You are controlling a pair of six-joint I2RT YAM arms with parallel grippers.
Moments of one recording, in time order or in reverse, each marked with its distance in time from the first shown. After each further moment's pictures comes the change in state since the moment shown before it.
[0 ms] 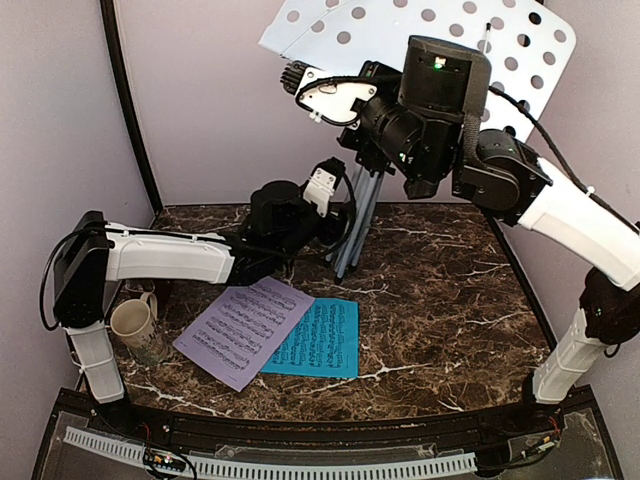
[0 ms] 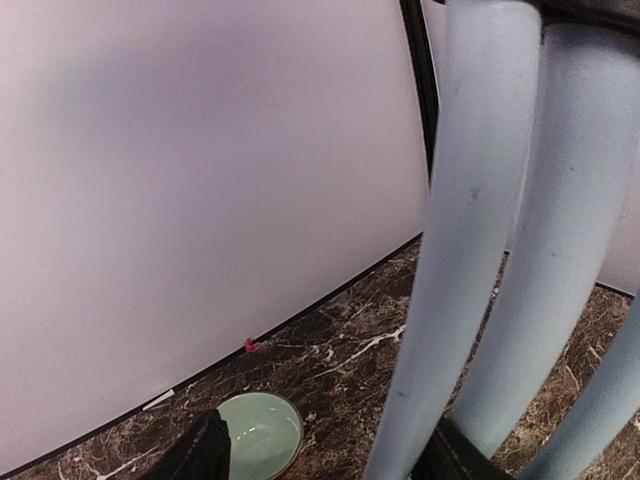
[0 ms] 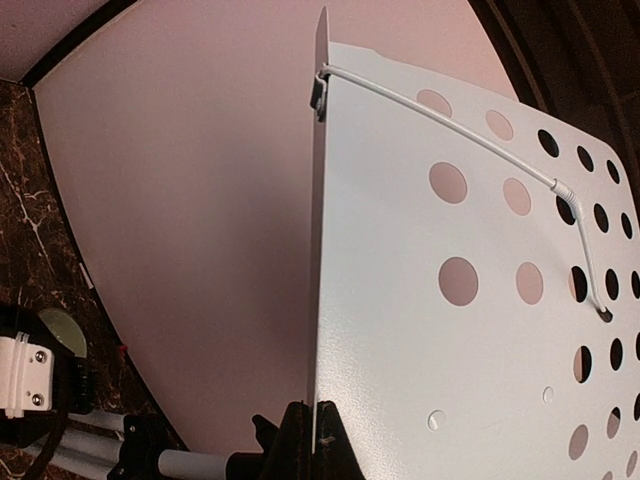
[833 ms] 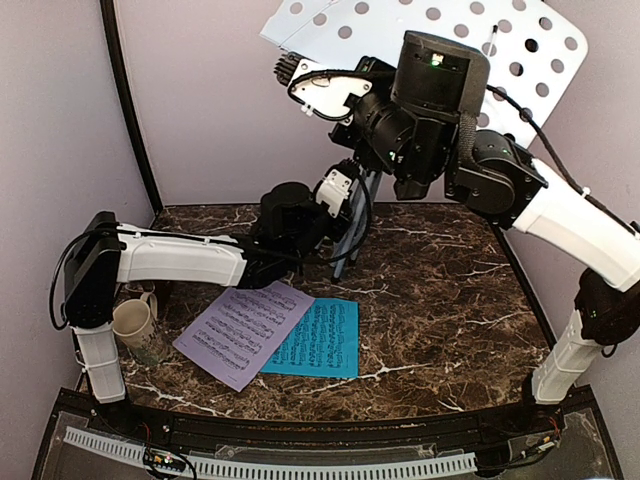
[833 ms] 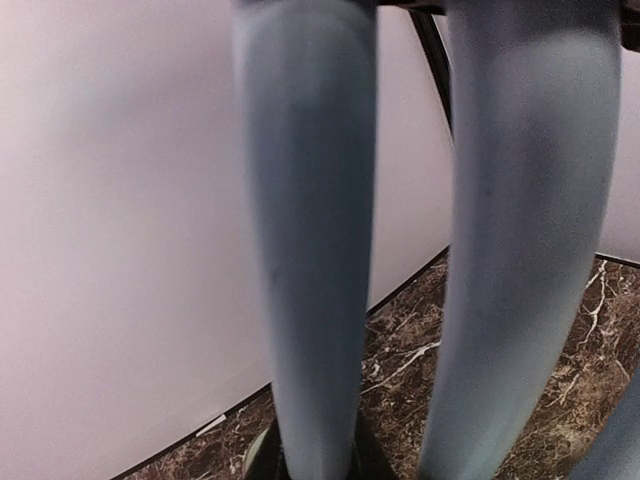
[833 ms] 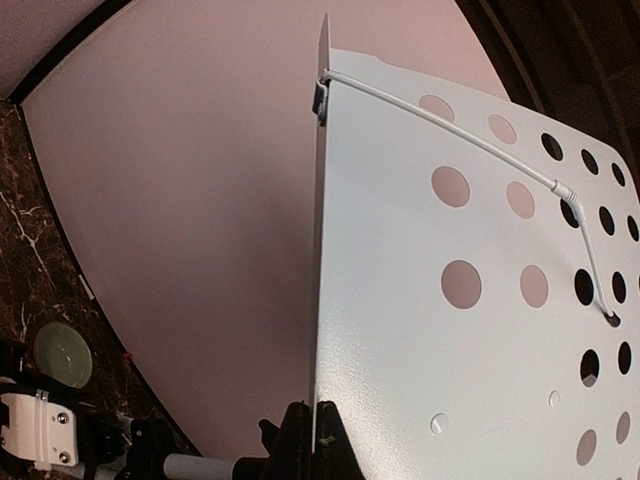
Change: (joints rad) left arm -0.040 0.058 0.063 0.053 -0.103 0.192; right arm 0.038 0.033 0.037 0.037 0.060 0.009
